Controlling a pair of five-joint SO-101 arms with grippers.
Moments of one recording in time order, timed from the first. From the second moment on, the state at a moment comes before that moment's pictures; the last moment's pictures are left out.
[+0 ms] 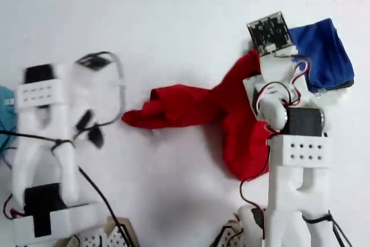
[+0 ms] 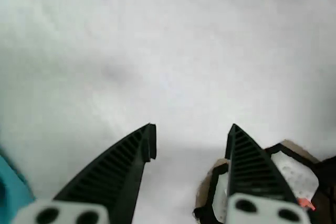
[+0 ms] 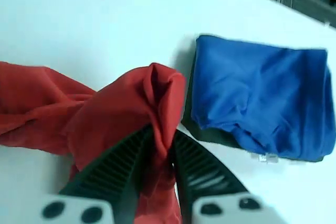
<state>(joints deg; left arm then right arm) -17.0 -9.4 18.4 94.2 -35.7 -1.1 -37.8 27.3 62.7 24.1</state>
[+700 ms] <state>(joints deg) -2.0 1.8 30.5 60.8 -19.1 1.3 -37.7 32.8 54.9 24.1</state>
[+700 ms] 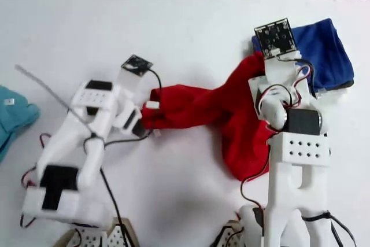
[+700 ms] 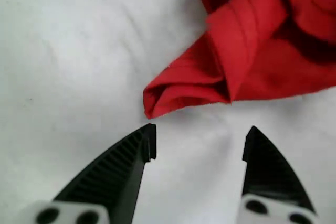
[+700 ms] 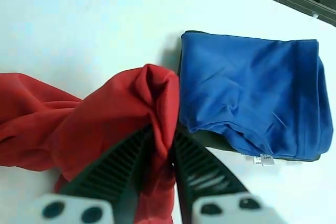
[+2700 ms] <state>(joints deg) 0.7 17.2 1.5 90.9 -18.1 1.3 -37.8 48.9 47.5 24.2</state>
